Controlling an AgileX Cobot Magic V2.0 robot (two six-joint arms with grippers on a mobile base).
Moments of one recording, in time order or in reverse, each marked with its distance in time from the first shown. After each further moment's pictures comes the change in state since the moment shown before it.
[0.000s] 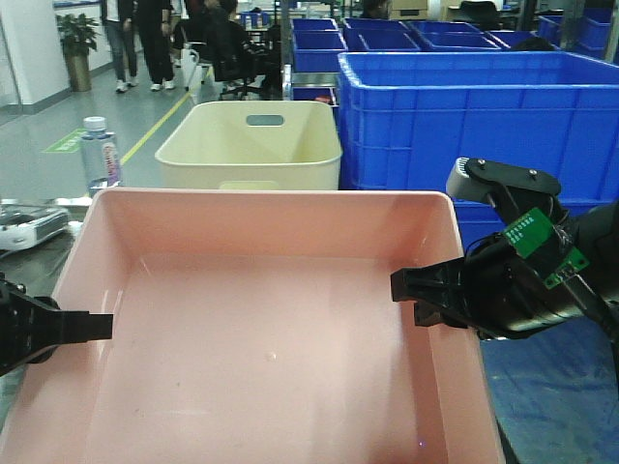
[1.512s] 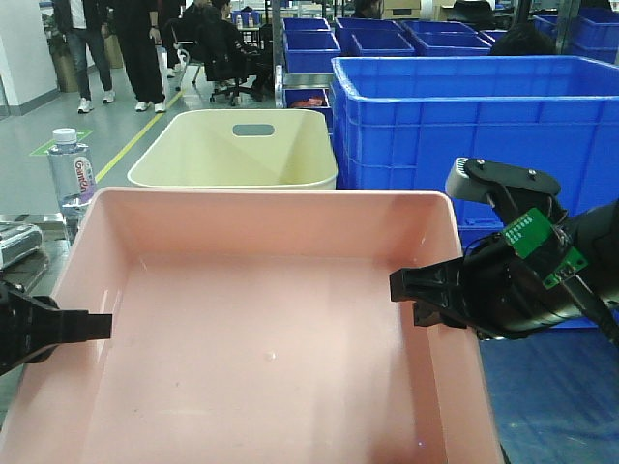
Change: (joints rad) left arm 0.000 0.000 0.000 0.000 0.000 0.000; right arm 0.000 0.000 0.000 0.000 -0.002 0.000
